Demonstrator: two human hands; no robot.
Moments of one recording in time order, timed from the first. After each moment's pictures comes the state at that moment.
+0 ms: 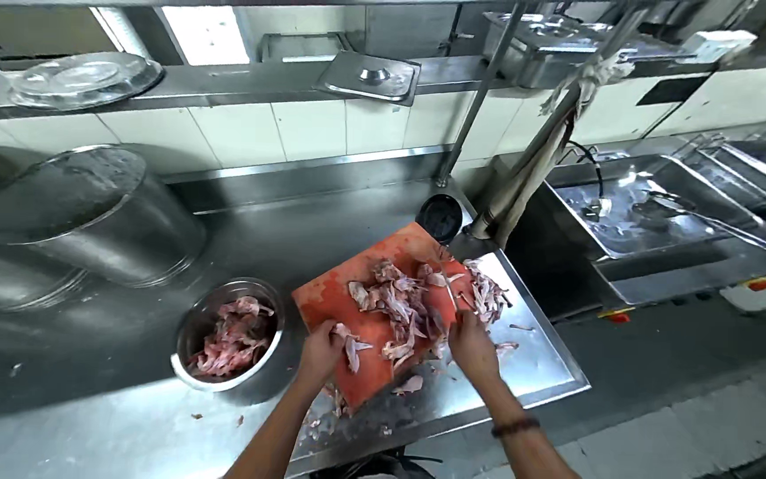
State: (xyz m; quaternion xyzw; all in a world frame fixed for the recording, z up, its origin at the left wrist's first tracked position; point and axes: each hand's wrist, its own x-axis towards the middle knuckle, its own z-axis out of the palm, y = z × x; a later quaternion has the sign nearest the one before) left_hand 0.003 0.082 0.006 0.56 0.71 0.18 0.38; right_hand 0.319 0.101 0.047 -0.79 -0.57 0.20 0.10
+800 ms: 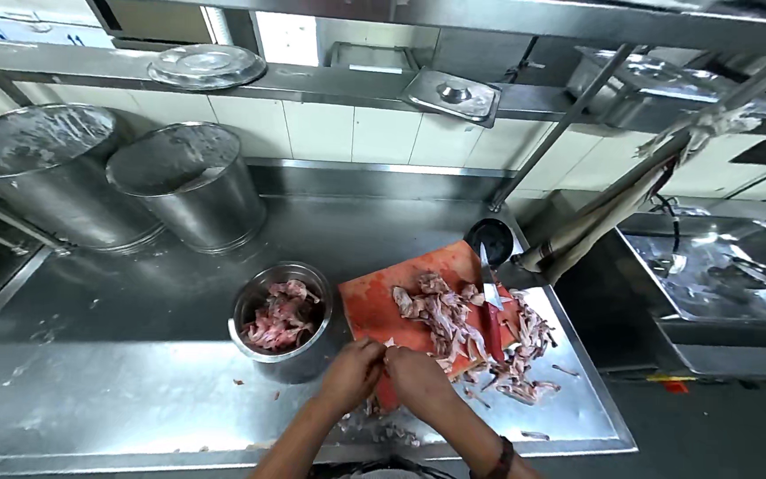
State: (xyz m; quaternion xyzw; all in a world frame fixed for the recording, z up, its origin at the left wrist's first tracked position) left_hand -0.029 0.025 0.037 0.73 0.55 0.25 0.33; right_hand 0.132 0.058 0.119 -0.50 -0.81 0.24 -0.19
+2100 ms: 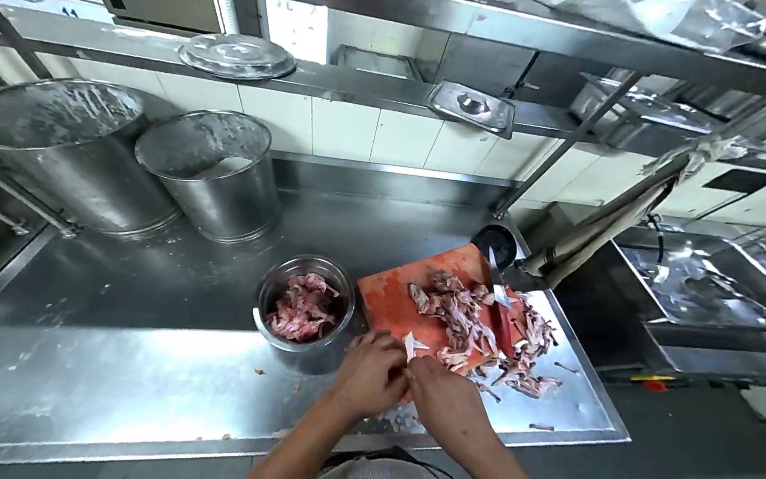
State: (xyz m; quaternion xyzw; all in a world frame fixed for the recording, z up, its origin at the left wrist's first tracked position) left_hand -0.061 -0.004 0.090 0.78 0.52 0.20 0.30; right_hand 0.114 -0.016 0.132 -0.51 -0.86 0.03 0.05
